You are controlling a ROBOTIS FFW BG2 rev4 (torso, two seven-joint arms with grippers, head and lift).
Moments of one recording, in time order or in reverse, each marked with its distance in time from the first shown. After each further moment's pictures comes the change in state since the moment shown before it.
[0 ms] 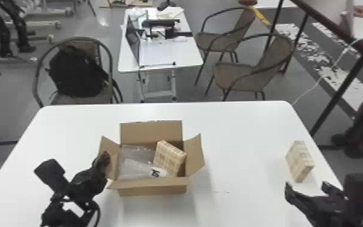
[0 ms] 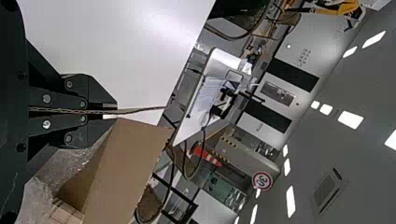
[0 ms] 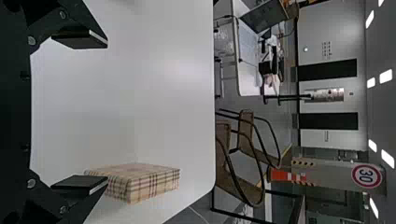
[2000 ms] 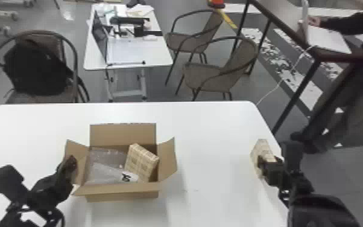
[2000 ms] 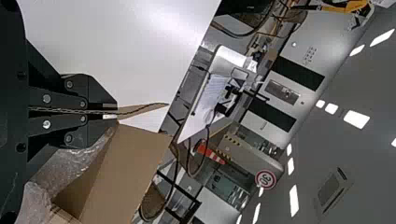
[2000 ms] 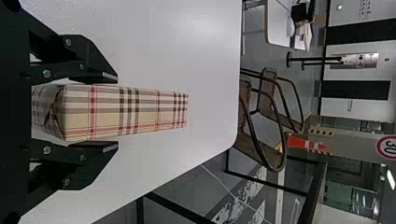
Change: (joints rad) left arm 0.006 0.000 -0.014 0.004 0.007 0.010 0.000; right arm -0.570 -0.043 -0.096 0.831 0.210 -0.210 0.008
